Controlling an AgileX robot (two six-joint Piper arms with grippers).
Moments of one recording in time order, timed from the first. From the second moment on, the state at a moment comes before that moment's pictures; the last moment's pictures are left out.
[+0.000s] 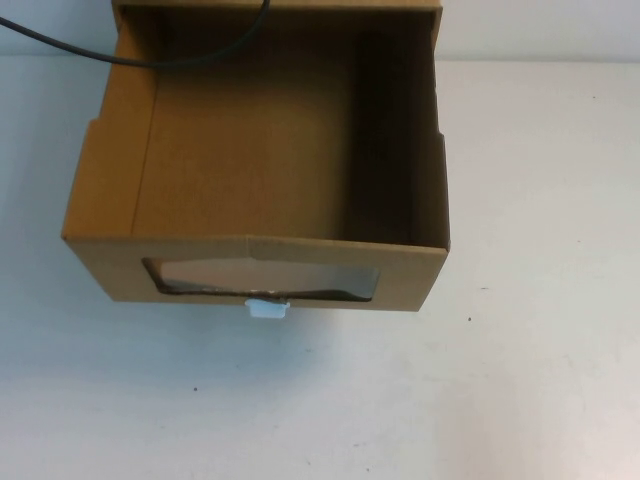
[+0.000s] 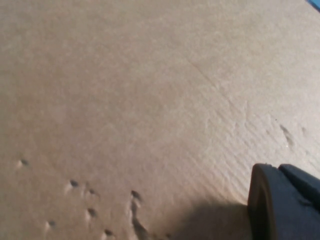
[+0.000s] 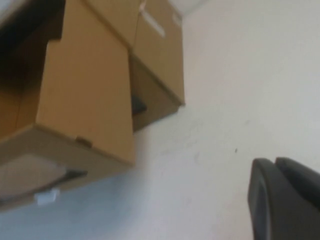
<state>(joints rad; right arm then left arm) 0.04 0.14 -0.19 0.57 0.45 0.05 -0.12 2.07 -2.27 -0.80 1.18 0.58</state>
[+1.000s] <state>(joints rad) 0.71 1.26 -1.14 0.32 0.78 -0.10 -0.12 2.08 -2.27 -0.81 1.16 0.57</state>
